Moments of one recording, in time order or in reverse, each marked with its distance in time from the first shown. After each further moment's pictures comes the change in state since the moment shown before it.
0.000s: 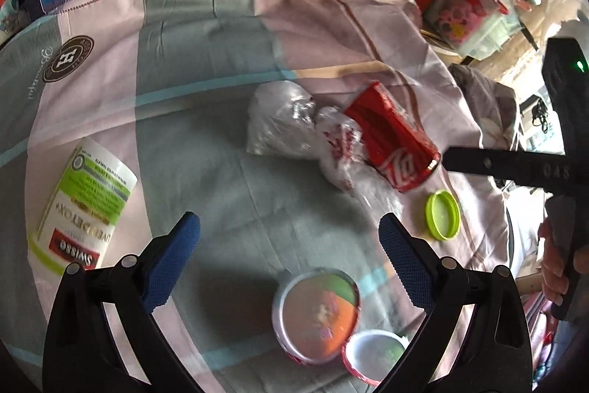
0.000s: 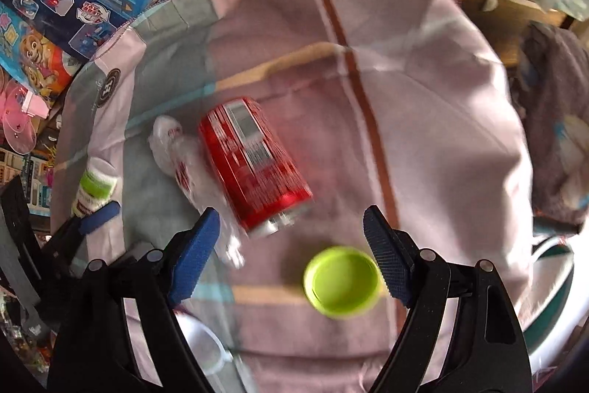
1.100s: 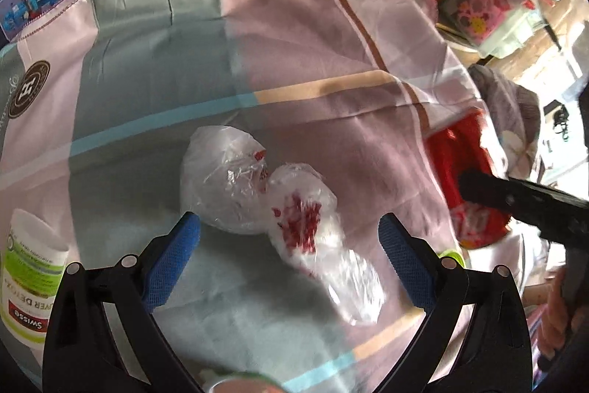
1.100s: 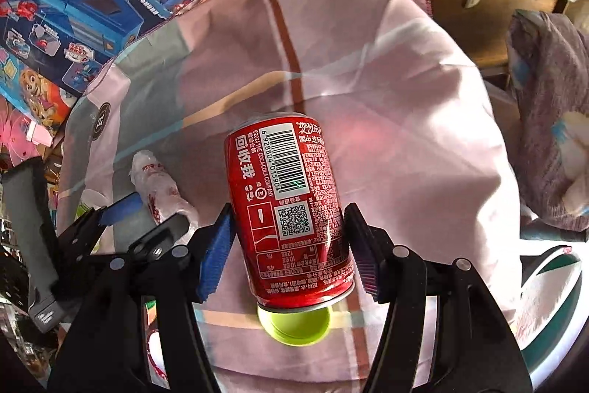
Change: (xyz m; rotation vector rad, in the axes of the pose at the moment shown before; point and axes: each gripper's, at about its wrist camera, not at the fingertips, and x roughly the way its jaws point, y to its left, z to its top) left arm 0.061 -0.048 0.046 0.000 0.044 0.086; right arm -0.005 -0.052 0.010 0.072 -0.071 0.038
